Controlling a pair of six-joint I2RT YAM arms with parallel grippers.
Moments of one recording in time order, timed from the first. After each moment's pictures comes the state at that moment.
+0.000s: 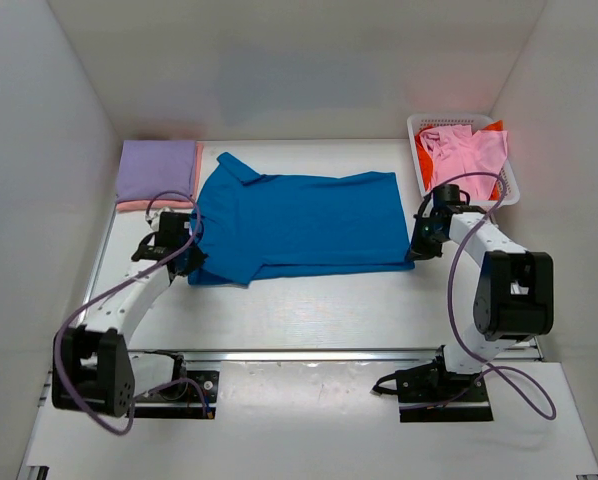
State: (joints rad) left arm -0.14 1.24 0.72 -0.43 -0.19 -0.70; right arm -0.02 1.63 1.02 -0.58 -0.20 0.23
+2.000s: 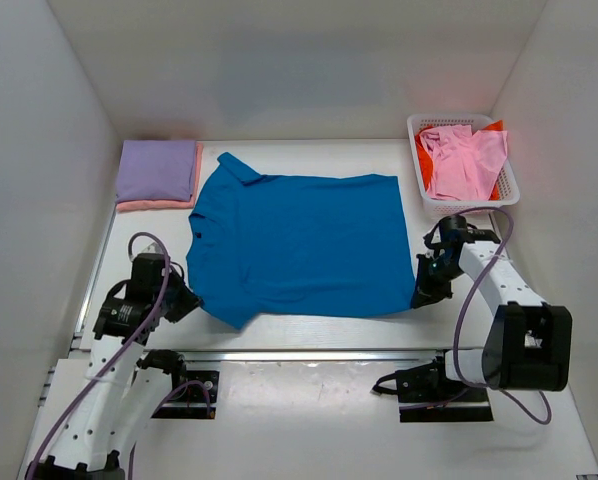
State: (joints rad) left arm -0.20 0.60 0.71 -1.03 0.01 -0.79; right arm -0.02 1.28 0.83 -1.00 -0.27 0.15
